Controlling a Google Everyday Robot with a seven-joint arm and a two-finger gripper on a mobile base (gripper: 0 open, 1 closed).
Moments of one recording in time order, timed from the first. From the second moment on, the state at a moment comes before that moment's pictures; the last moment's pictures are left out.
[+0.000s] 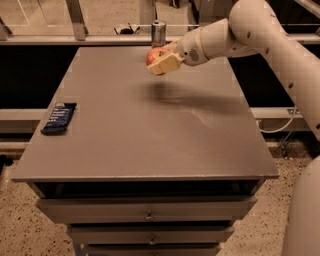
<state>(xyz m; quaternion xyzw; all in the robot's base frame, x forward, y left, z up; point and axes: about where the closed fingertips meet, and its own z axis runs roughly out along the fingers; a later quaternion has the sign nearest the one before) 0.718 -0.022 0.917 -0.50 0.69 0.26 0.45</state>
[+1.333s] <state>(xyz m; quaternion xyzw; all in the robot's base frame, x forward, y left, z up) 0.711 0.165 0.880 -0.57 0.65 0.37 0.36</state>
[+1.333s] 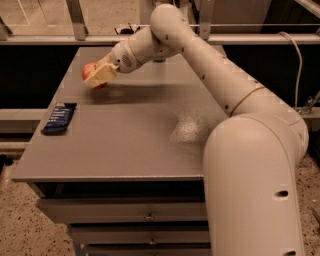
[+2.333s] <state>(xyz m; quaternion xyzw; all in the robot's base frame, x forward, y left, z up) 0.680 0.198 0.861 -0.55 0.67 0.38 0.32</state>
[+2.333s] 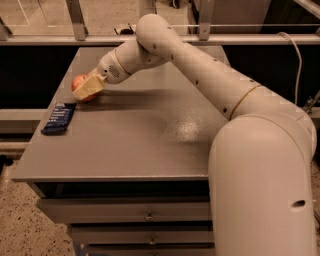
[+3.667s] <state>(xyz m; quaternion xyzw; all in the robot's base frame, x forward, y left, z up) 0.664 0.187 0.859 -0.53 0.69 0.36 0.33</state>
